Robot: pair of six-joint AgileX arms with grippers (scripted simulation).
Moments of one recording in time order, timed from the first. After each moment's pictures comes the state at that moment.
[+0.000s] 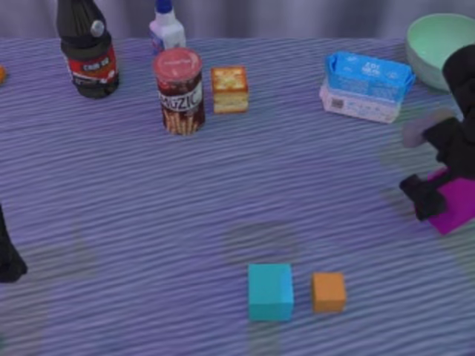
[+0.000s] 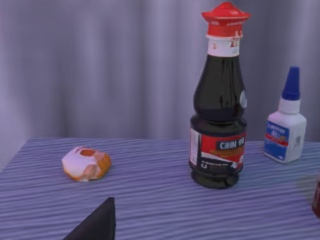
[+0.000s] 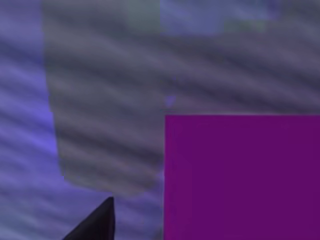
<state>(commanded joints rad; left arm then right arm) 0.02 0.00 0.00 0.00 0.00 0.00 0.11 2.15 1.39 -0.81 0.00 -0.42</state>
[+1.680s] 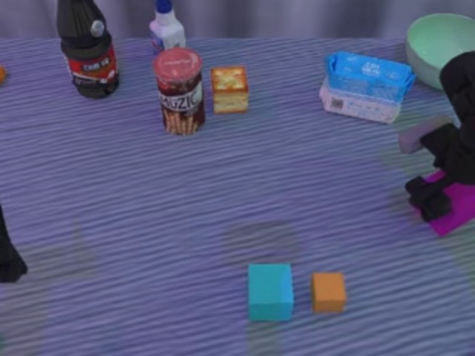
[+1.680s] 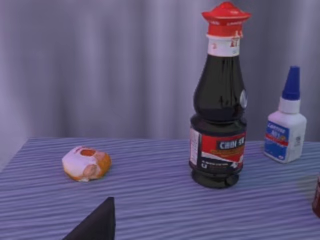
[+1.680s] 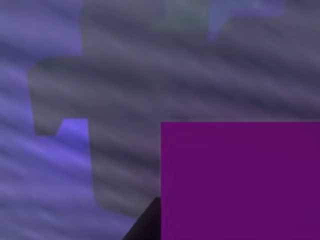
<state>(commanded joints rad) 0.02 0.00 0.00 0.00 0.00 0.00 0.10 2.16 1.37 -0.78 0.00 -0.42</state>
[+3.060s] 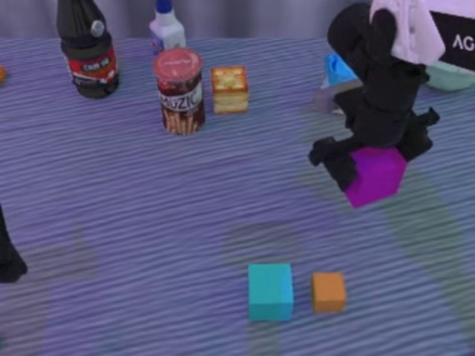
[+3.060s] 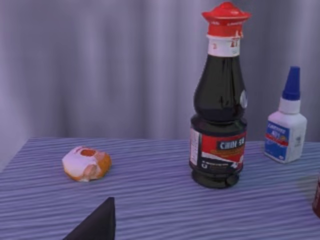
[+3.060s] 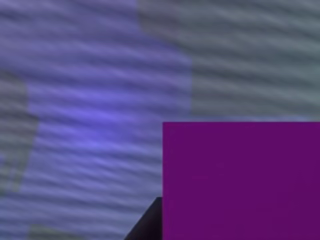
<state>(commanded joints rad) 0.02 0.00 0.00 0.00 0.00 0.00 0.41 2.20 1.74 -1.14 0.00 0.03</state>
